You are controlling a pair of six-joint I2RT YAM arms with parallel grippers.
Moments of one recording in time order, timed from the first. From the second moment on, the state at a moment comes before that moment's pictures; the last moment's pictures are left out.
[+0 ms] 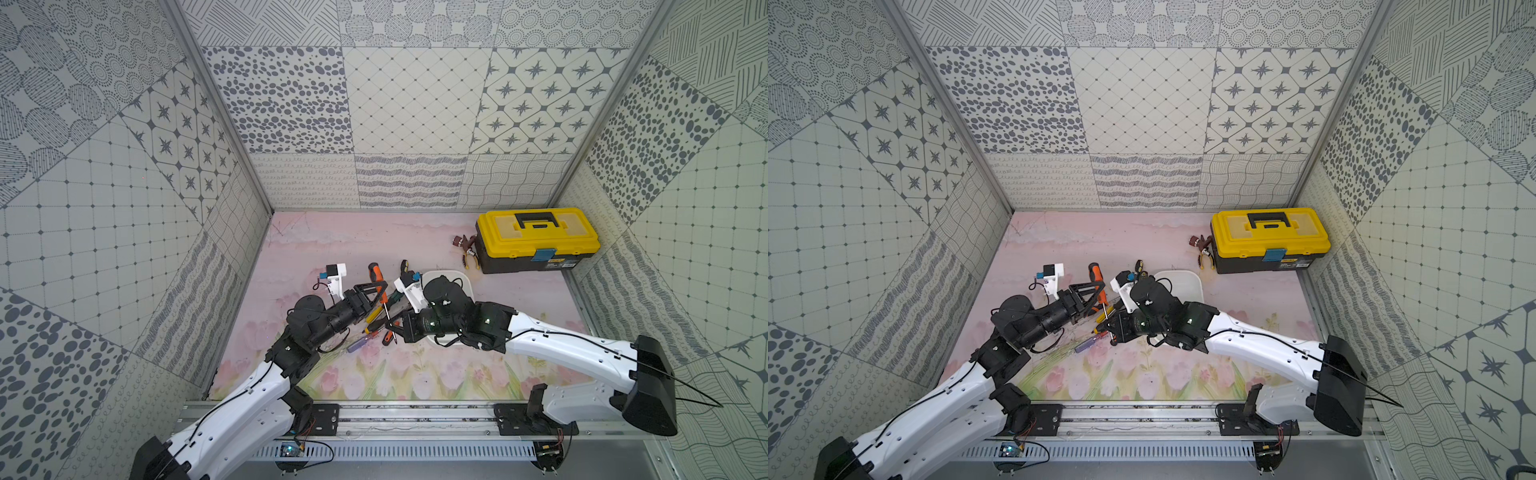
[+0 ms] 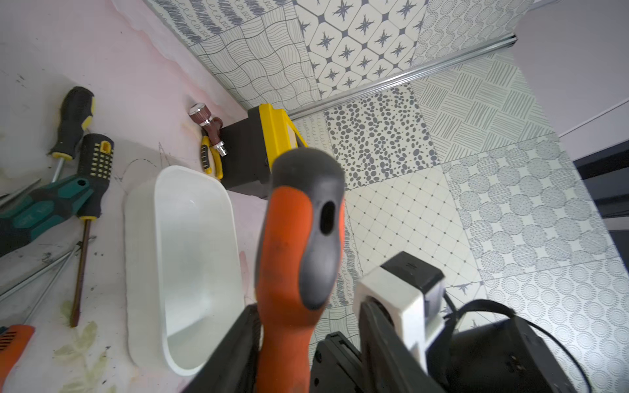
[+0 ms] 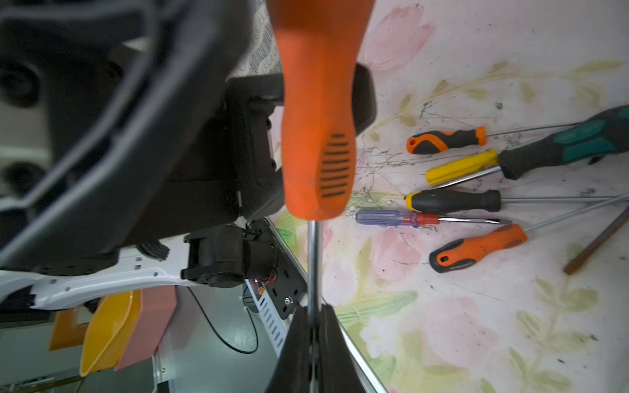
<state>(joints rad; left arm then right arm) -0.53 0.77 0.47 0.25 0.32 -1.20 1.08 1.33 1.04 -0.32 -0.18 0.68</state>
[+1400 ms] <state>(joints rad) -0.54 0.85 0.42 0.37 0.43 -1.25 0.91 1.22 0.81 0.03 -0.51 0.89</state>
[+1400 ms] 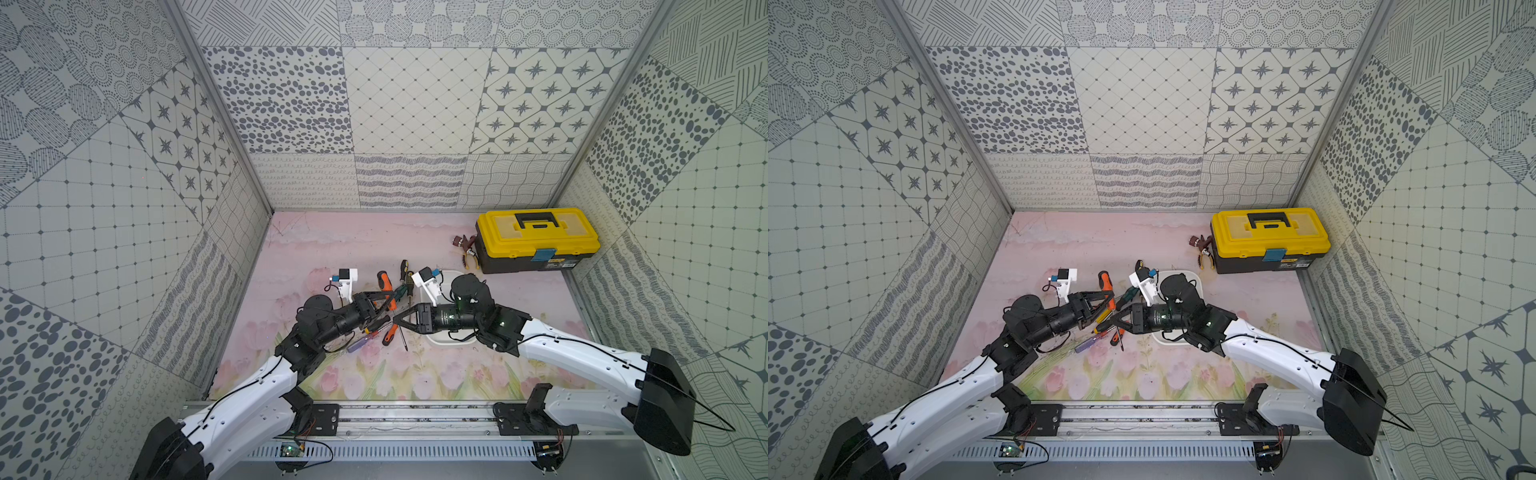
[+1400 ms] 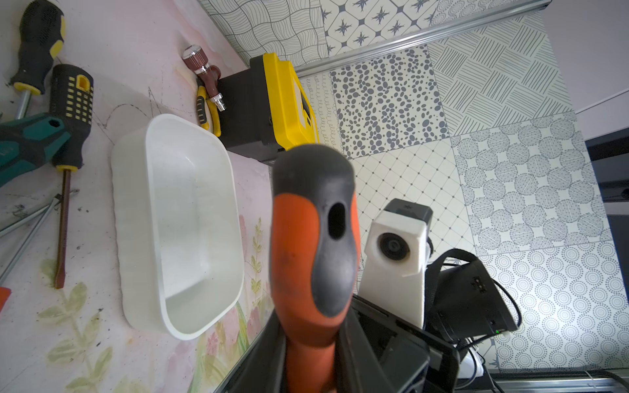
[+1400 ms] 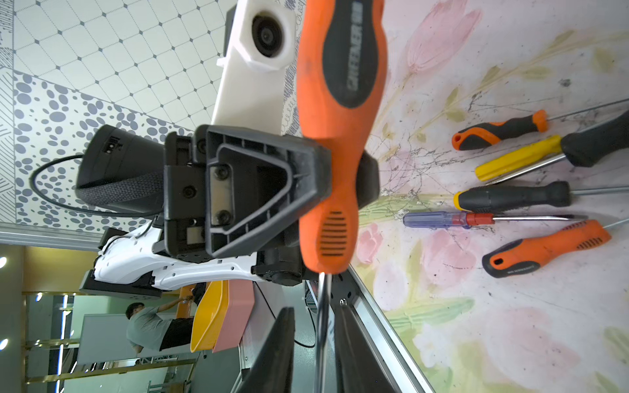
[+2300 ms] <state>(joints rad) -0.55 0.83 0.52 0.11 0.35 -1.13 0.72 1.20 0.86 -0.55 -0.13 0.79</state>
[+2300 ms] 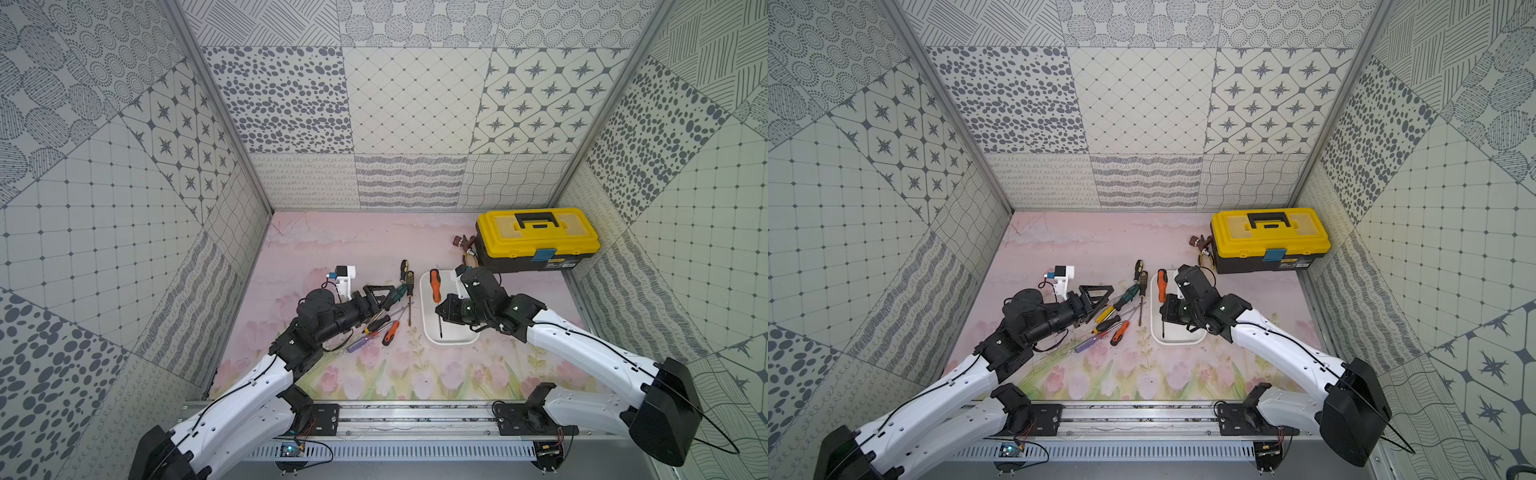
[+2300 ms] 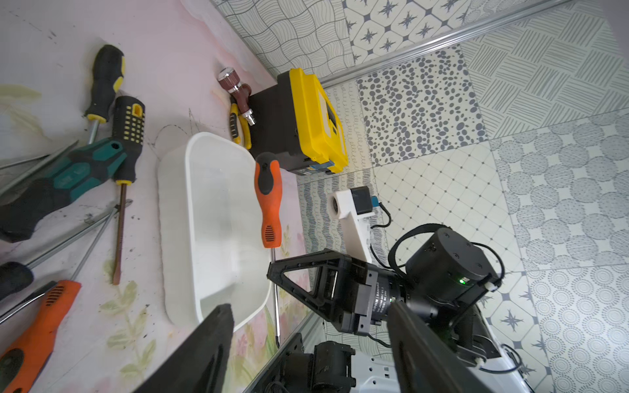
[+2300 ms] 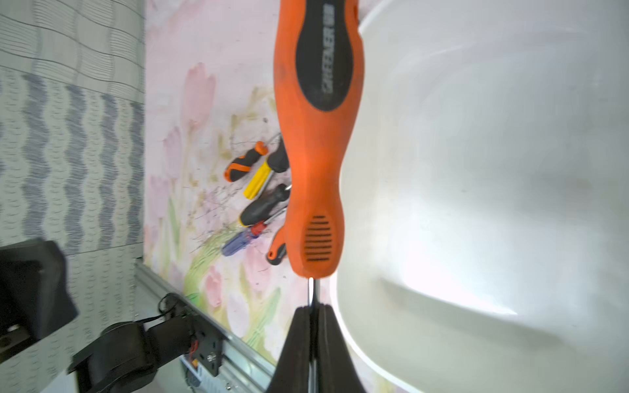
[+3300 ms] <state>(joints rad) -0.58 1.03 0.62 -0.38 0.14 -0.93 0.70 1.58 0.93 -0.40 -0.11 0.70</state>
